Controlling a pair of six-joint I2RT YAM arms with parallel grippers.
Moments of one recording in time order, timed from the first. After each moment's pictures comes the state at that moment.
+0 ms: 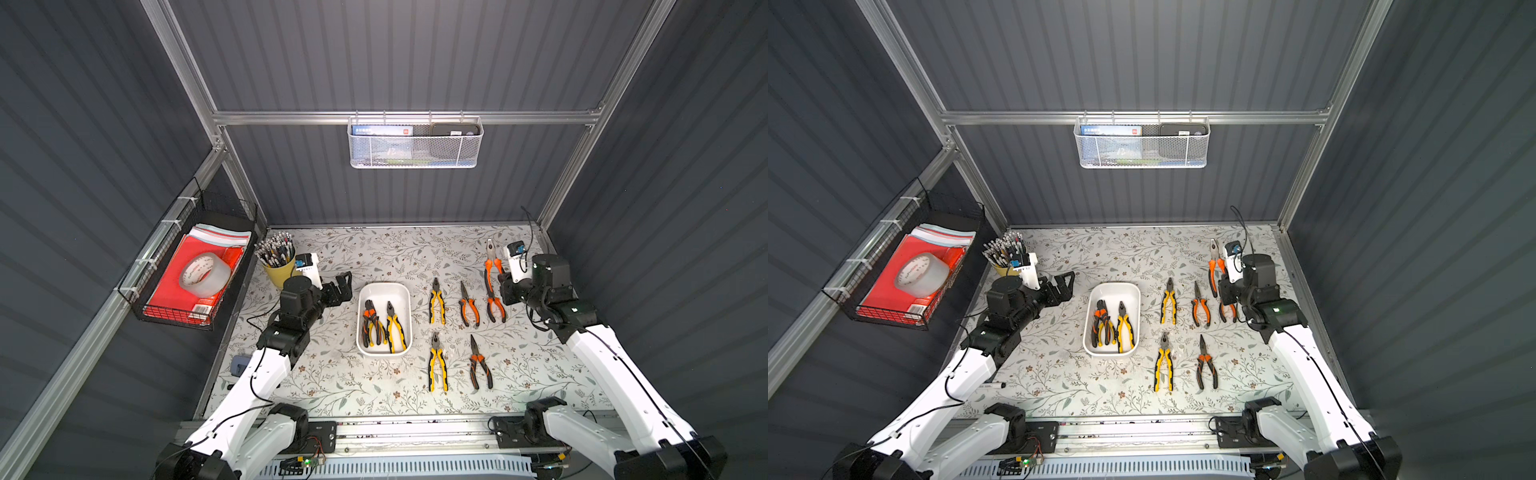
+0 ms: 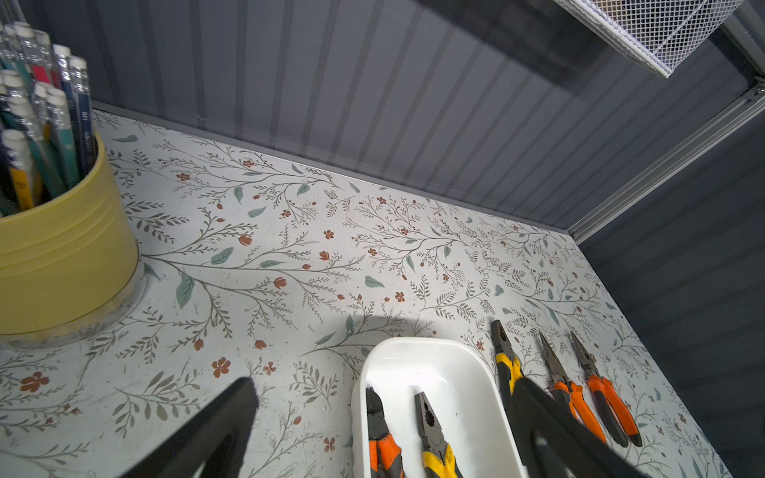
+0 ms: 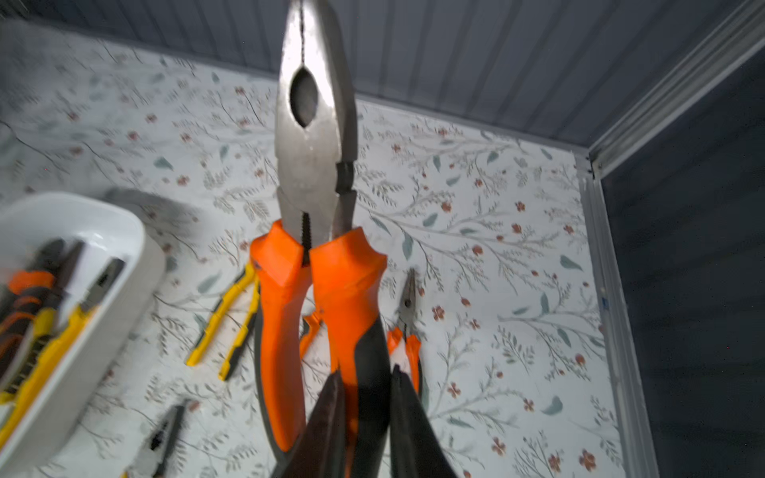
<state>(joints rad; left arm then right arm) -0.27 0.96 0.68 -0.05 0.04 -0.43 0.20 1.02 0.87 -0.55 0.02 -0.16</state>
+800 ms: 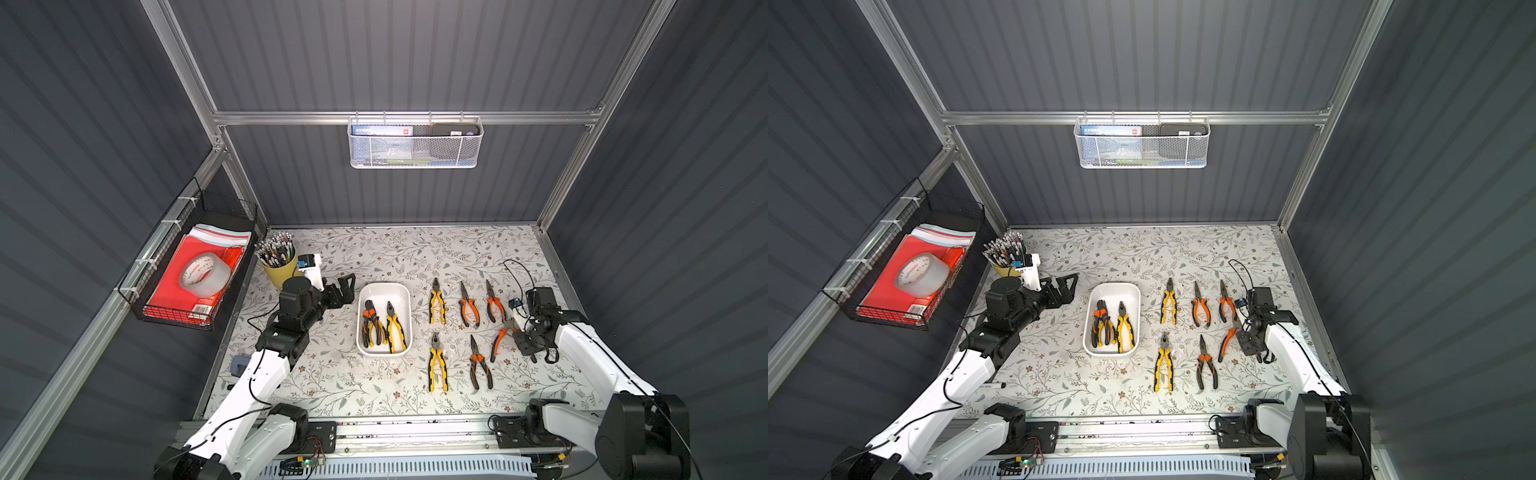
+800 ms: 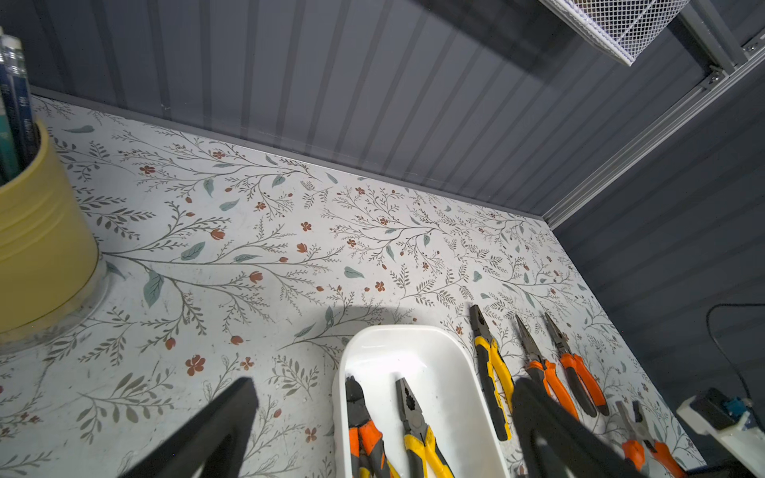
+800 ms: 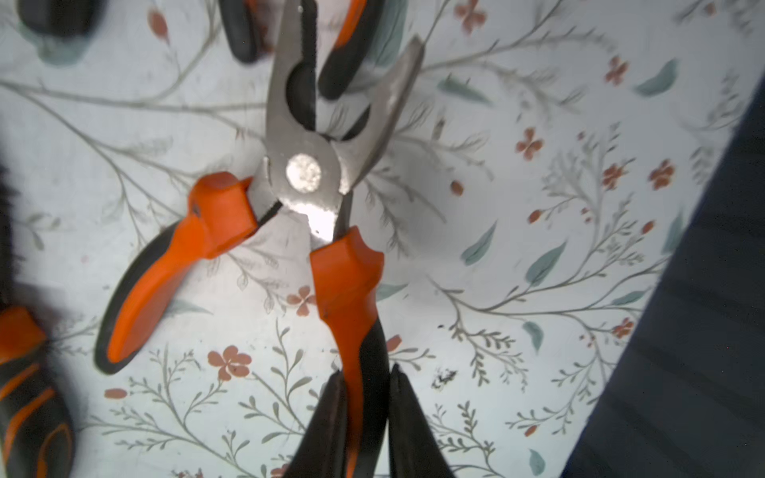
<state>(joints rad) -0.27 0.95 0.68 -0.06 0.11 -0.43 0.02 1.15 0.64 -0.87 0.15 -0.35</state>
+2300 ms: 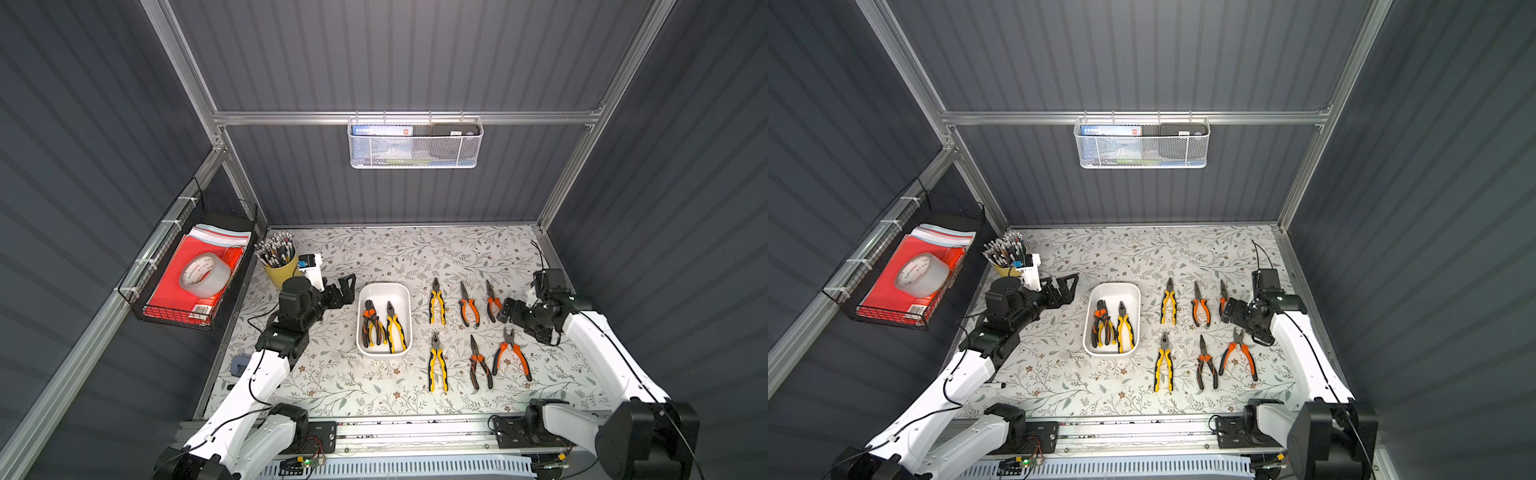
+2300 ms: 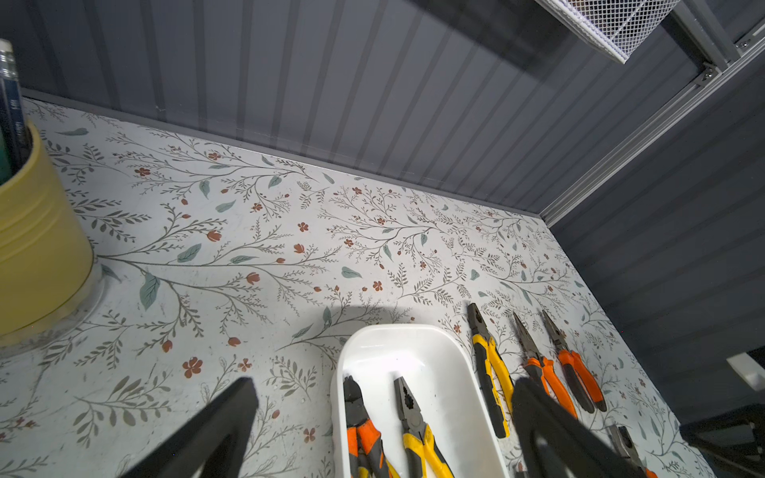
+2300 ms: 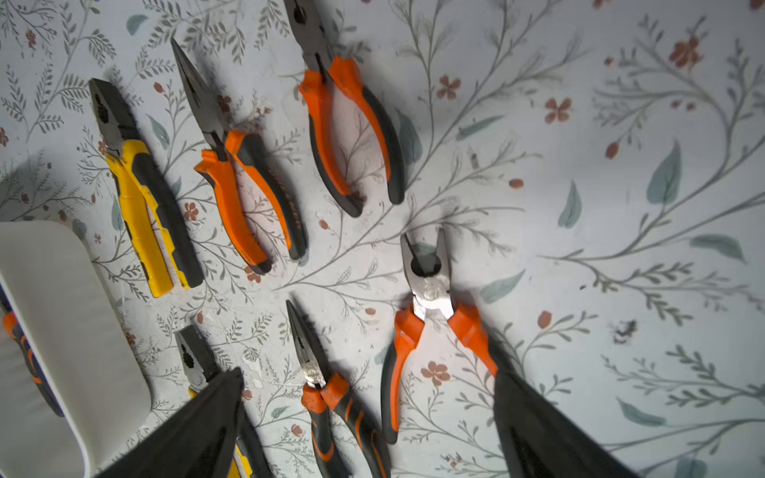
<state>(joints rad) -0.27 0.93 0.68 -0.05 0.12 -0.42 0.01 1.14 0.85 -0.93 -0.13 0.42</state>
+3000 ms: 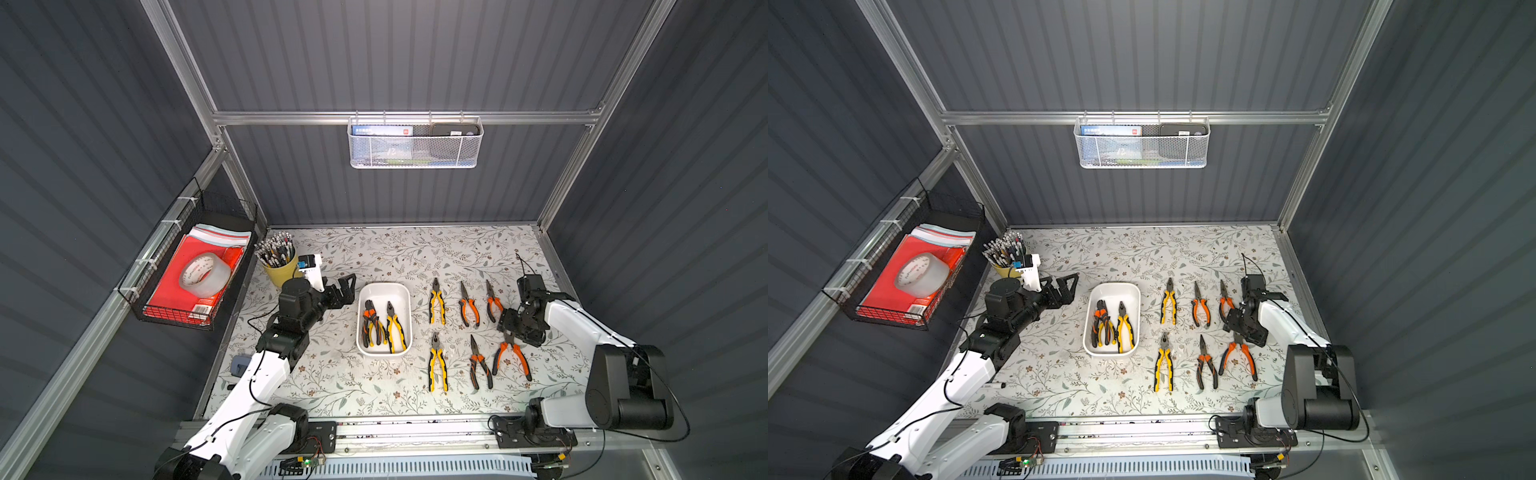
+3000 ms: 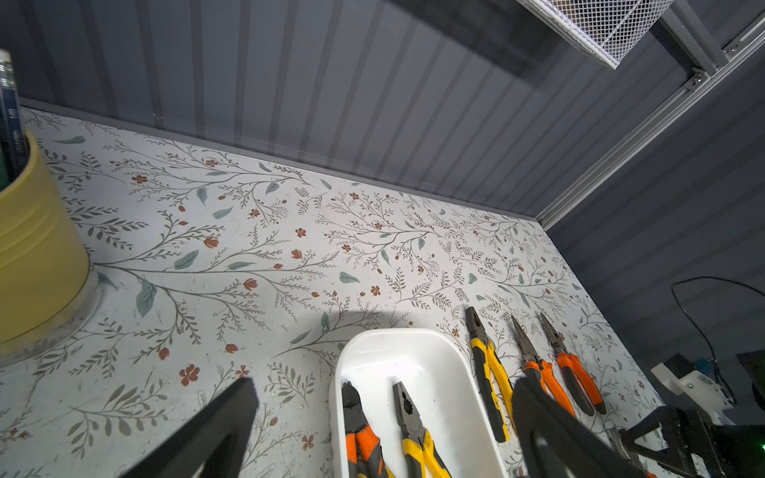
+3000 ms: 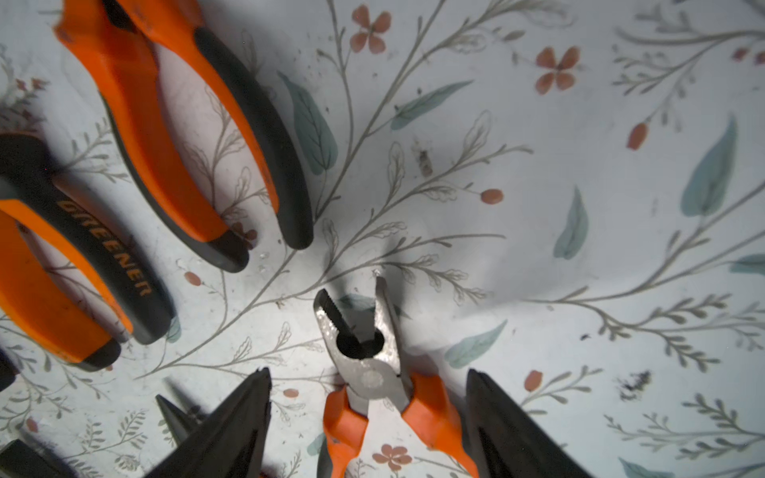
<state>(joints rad) -0.27 0.94 0.66 -0.02 0.12 -0.42 0.04 1.42 0.80 -0.77 0.00 0.42</state>
